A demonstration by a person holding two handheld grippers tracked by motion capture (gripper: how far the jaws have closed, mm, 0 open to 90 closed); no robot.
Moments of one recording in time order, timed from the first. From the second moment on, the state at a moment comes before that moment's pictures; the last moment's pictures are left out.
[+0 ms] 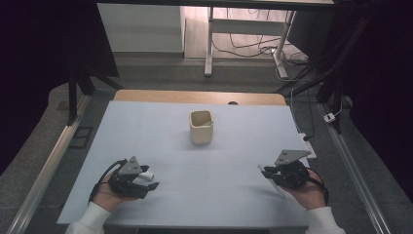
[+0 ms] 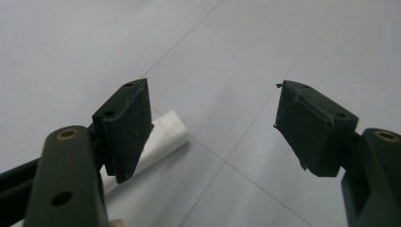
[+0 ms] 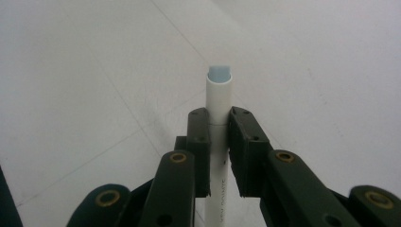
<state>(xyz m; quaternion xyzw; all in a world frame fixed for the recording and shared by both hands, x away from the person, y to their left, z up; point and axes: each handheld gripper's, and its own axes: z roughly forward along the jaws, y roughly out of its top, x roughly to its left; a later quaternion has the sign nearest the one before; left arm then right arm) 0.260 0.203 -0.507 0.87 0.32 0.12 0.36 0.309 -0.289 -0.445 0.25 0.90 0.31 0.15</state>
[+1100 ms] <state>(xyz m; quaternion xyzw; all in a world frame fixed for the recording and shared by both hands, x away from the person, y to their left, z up) 0.260 0.203 -0.508 0.87 0.32 0.12 0.36 0.316 -0.284 -0.430 0.27 0.85 0.42 0.17</state>
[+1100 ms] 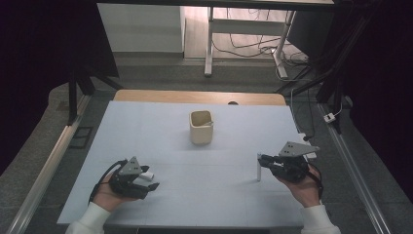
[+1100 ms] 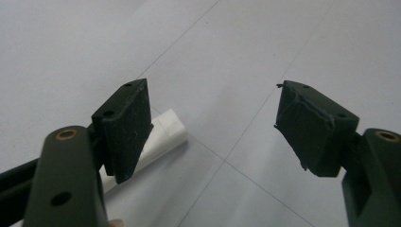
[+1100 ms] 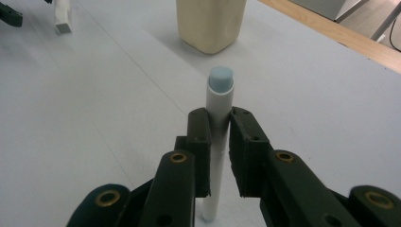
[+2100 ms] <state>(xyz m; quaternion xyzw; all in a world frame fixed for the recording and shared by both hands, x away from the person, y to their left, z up) 0.260 0.202 -0.508 0.87 0.32 0.12 0.36 0.320 -0.270 -0.409 0.26 0.80 0.49 0.21</state>
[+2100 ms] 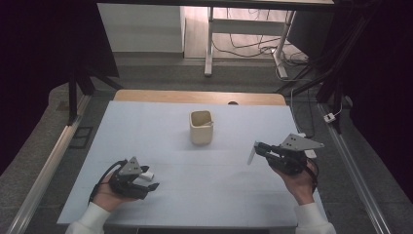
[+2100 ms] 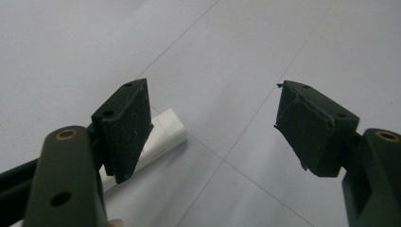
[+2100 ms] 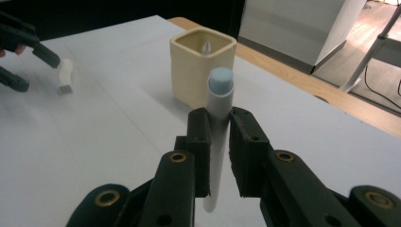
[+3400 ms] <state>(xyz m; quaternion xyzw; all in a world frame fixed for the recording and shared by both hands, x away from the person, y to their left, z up) 0.260 0.206 -0.508 0.87 0.32 0.12 0.36 0.374 -0.212 -0.373 0.26 0.76 0.56 0.20</state>
